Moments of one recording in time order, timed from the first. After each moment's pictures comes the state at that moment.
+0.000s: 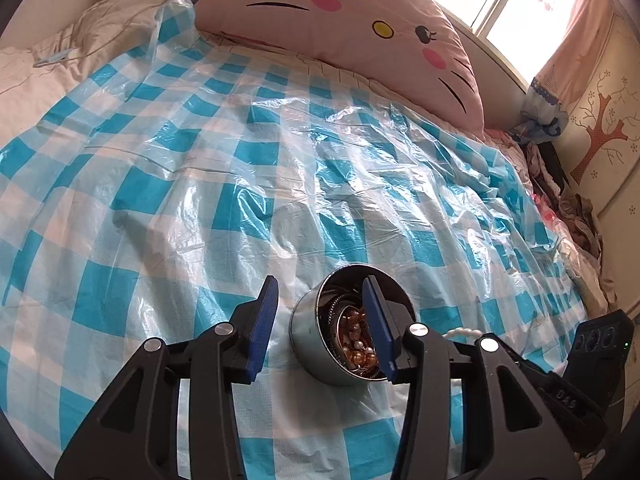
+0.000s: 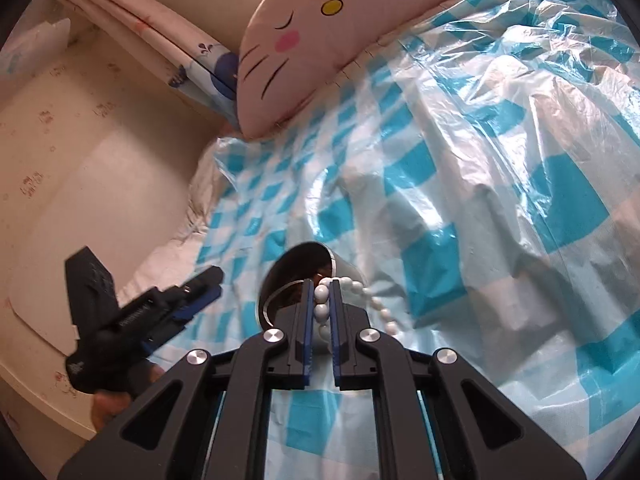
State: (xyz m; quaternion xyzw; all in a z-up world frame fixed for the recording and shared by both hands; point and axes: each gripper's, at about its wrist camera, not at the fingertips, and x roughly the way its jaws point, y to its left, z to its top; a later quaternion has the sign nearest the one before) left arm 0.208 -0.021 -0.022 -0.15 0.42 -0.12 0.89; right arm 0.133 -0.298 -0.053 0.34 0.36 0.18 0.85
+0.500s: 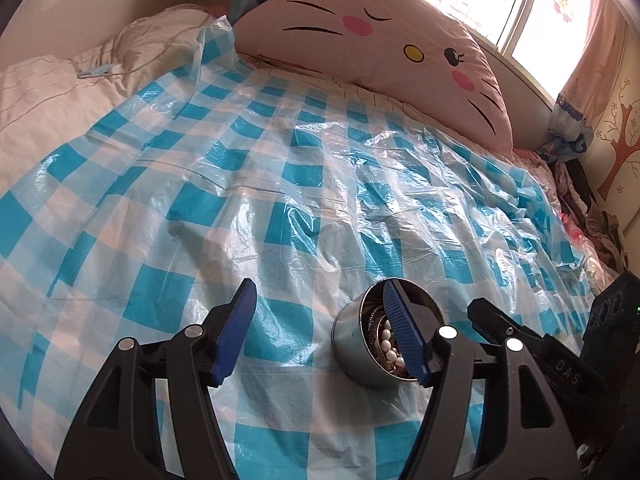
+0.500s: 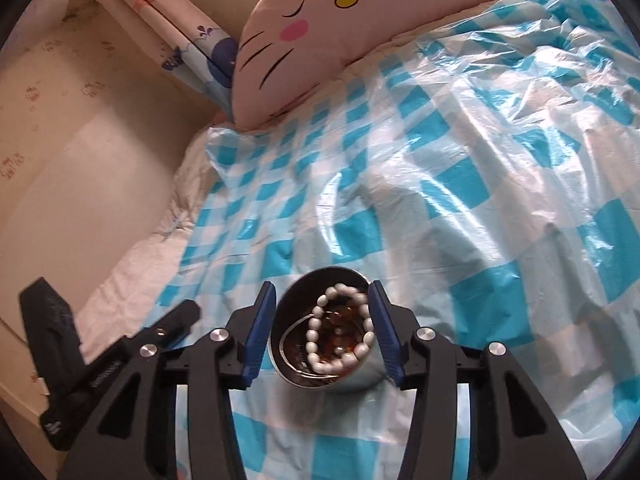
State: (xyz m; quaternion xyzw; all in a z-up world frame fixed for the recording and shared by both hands) left arm 0.185 -0.005 -0.006 -0.13 0.38 -0.05 0.91; right arm 0.175 -0.250 -0.035 0.28 0.38 0.14 0.87
